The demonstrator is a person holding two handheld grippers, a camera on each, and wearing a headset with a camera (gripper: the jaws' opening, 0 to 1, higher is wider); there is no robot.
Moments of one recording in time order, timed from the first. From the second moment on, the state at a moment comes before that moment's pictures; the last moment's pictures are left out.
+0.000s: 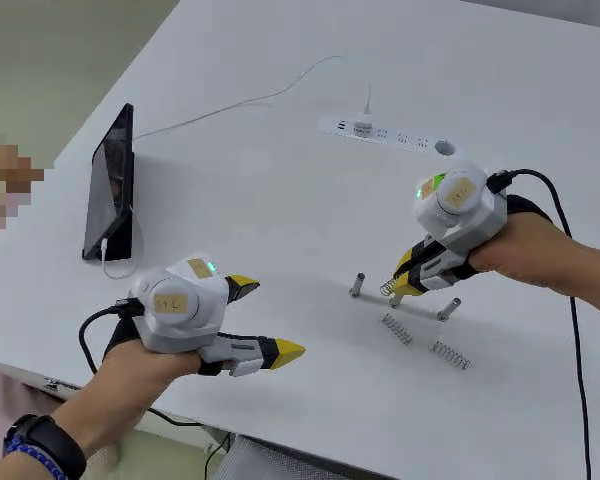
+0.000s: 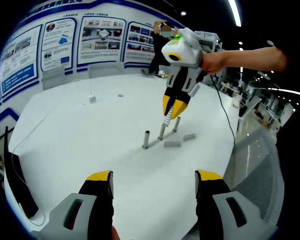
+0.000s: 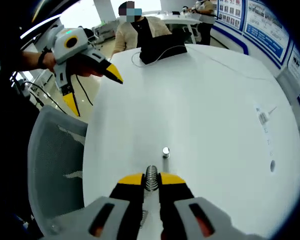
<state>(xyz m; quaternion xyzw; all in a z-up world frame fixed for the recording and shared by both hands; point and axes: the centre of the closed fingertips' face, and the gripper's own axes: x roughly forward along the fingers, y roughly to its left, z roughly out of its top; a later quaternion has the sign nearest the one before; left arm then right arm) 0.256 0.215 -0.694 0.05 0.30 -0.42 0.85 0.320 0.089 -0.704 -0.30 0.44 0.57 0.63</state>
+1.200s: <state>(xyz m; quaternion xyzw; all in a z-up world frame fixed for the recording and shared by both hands) 0.255 0.230 -0.699 0.03 0.31 -0.41 0.86 0.345 0.113 -0.730 -0.32 0.45 0.55 0.62</state>
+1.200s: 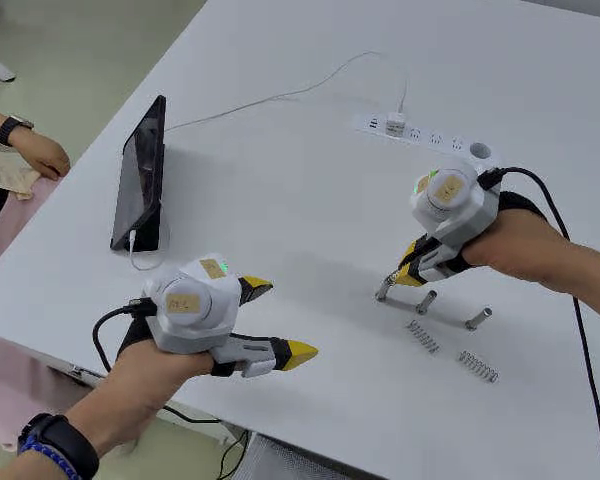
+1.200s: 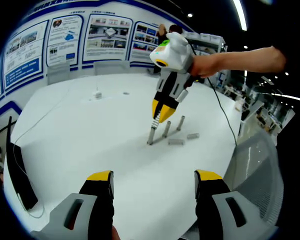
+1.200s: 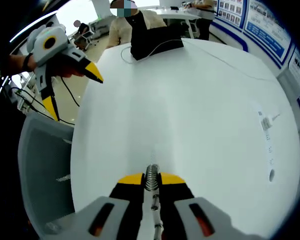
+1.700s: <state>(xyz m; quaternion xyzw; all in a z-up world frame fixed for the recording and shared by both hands) 0.255 0.232 -0.700 0.03 0.31 -0.41 0.86 0.342 0.125 -0.736 -0.33 0.45 0.56 0.62</state>
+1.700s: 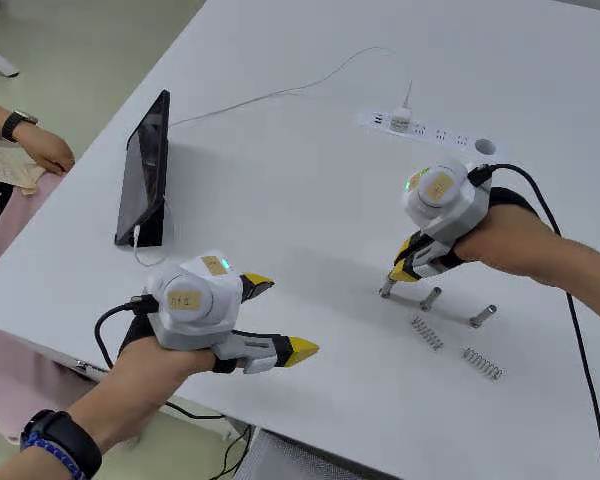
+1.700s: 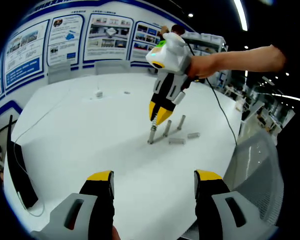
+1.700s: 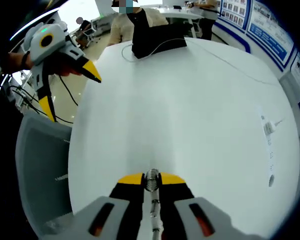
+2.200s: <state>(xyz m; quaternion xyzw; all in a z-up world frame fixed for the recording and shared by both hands) 0.254 0.236 -0.701 0.03 0.31 -0.40 0.86 0.342 0.130 -0.752 -0.36 0.44 0.56 0.60</state>
